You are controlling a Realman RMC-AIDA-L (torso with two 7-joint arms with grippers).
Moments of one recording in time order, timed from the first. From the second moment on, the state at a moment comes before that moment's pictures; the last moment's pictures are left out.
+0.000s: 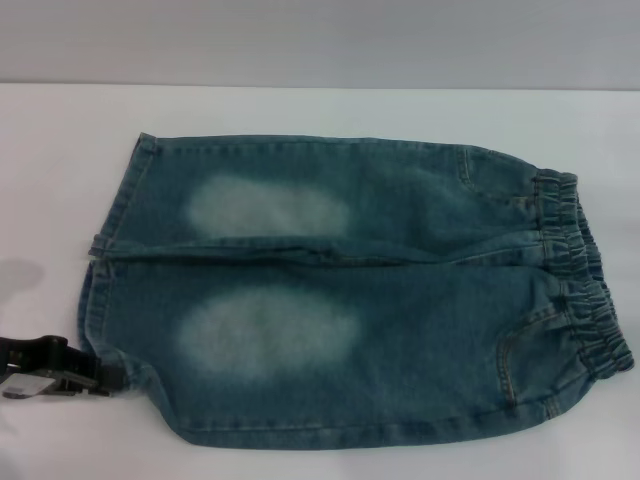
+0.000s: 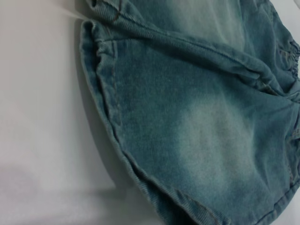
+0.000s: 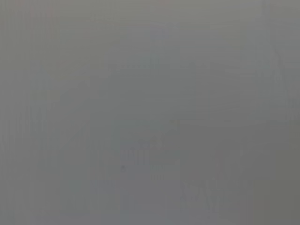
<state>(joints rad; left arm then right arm) -0.51 -1.90 0.60 0.63 2.44 1.76 -2.39 0.40 2.07 -0.57 -0.11 -0.49 -1.26 0.34</state>
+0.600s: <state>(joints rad) -0.51 -1.90 0.62 0.63 2.44 1.73 -2.39 0.40 2.07 -0.57 -0.12 -0.49 -1.24 0.41</state>
